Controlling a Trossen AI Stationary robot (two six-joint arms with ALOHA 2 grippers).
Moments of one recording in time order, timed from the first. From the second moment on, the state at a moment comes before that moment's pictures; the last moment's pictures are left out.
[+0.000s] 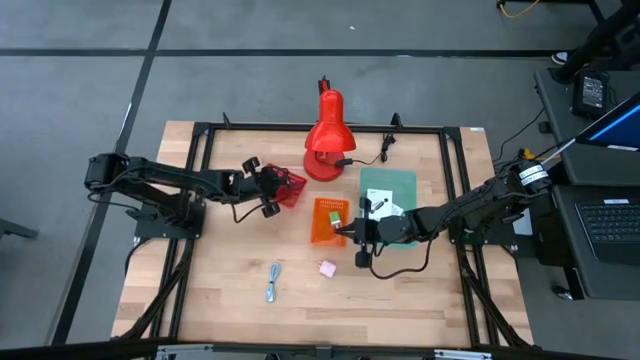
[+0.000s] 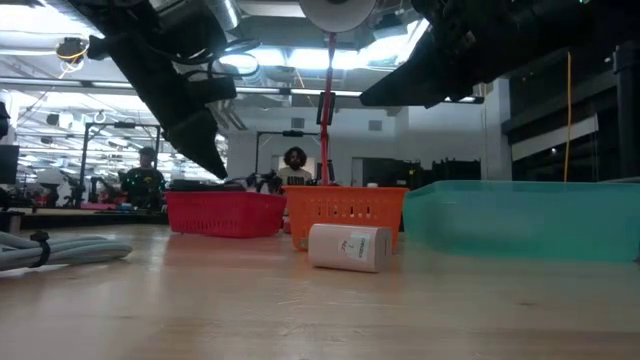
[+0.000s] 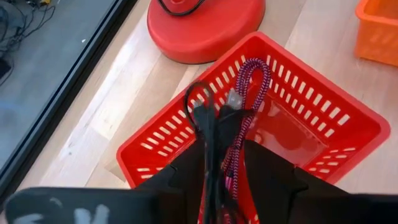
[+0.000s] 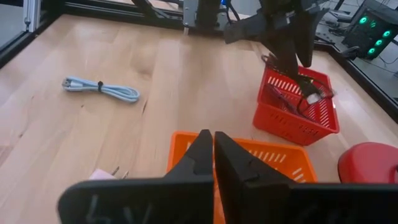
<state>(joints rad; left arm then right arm) 0.11 1.27 0.63 -0.28 -0.48 -0.14 0.30 1.52 0.68 0.44 0.39 0.00</state>
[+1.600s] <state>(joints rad) -0.40 1.15 0.68 -0.12 -0.27 -0.08 0.30 1.52 0.68 0.45 0.39 0.07</state>
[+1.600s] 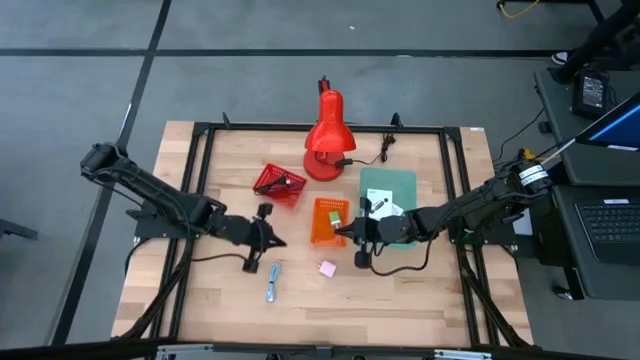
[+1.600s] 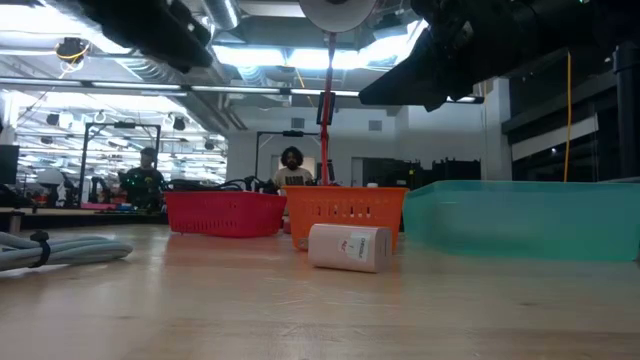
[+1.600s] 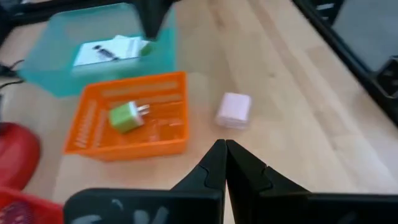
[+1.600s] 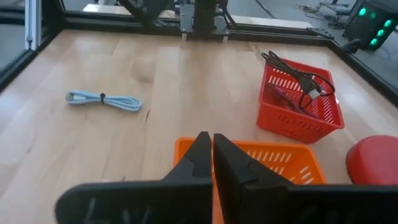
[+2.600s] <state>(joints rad) -0.60 1.26 0.51 0.43 -0.27 0.04 0.52 1.94 1.52 -0.59 0.40 0.54</state>
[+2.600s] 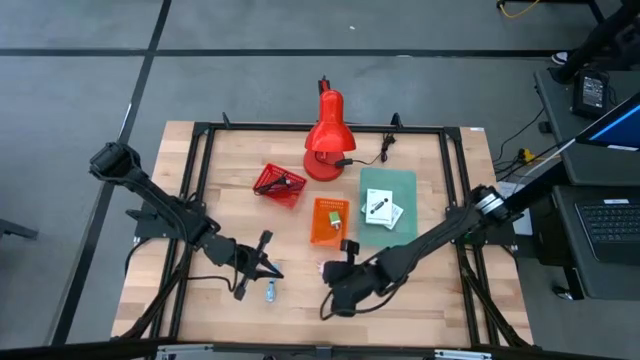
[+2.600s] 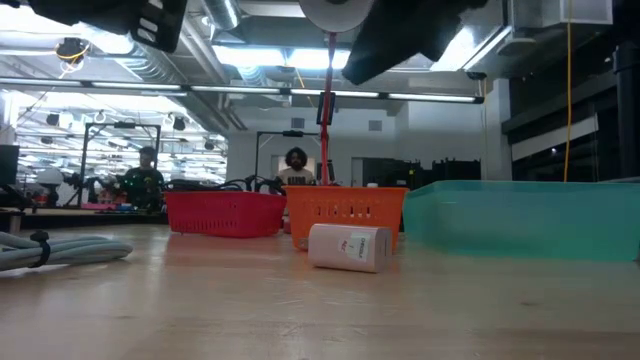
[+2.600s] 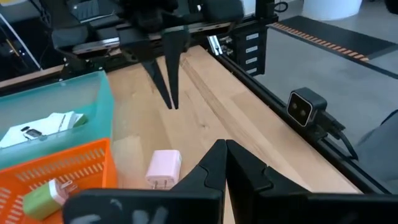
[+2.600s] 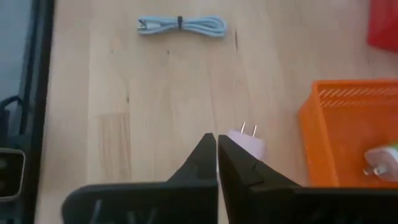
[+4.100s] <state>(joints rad) -0.69 1.26 0.51 0.37 -0.27 0.00 0.46 2.16 1.60 -0.72 0.35 0.81</state>
